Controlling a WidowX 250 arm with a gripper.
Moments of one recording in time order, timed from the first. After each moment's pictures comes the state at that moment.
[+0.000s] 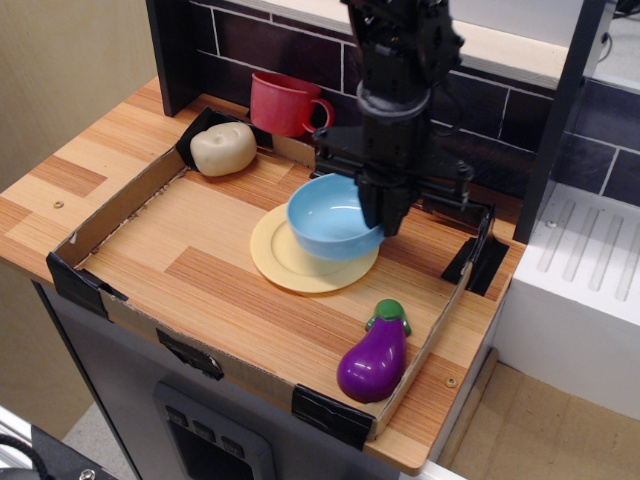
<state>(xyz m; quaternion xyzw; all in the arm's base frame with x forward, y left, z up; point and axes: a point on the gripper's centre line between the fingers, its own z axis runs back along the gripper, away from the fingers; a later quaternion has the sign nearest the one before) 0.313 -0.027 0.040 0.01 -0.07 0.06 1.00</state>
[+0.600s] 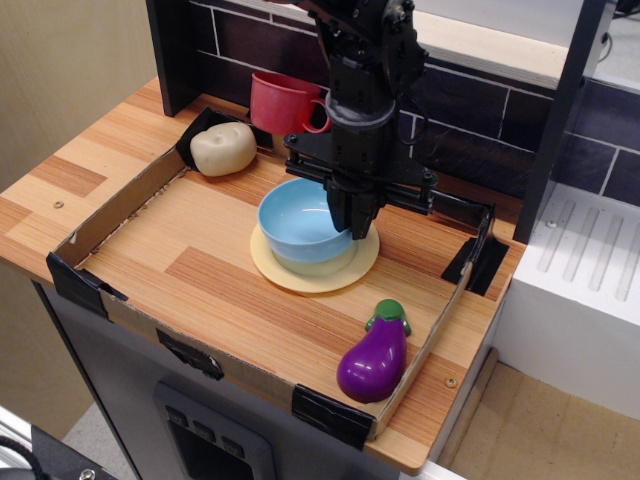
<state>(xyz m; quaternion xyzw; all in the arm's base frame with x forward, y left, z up) 0.308 -0.014 0.033 0.02 -0.07 0.06 1.00</state>
